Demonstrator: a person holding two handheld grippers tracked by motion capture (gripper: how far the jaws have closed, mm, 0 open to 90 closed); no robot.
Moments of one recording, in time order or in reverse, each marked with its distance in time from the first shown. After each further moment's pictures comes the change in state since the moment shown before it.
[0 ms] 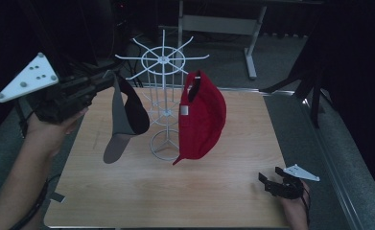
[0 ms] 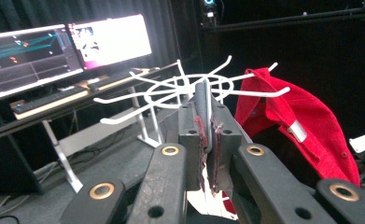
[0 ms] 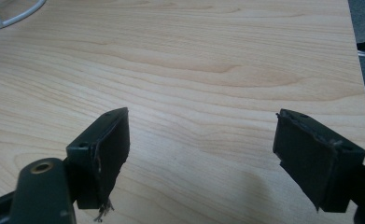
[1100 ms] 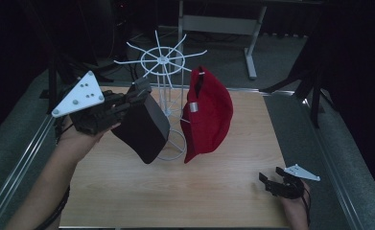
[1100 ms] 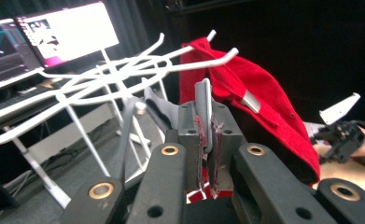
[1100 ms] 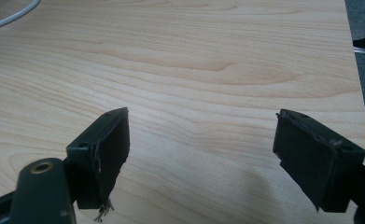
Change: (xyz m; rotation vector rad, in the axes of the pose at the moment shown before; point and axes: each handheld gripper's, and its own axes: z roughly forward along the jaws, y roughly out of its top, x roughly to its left) left arm -0.039 -0.018 0.037 0.060 -0.108 0.081; right arm -0.002 -0.001 0.000 0.005 -0.005 0.012
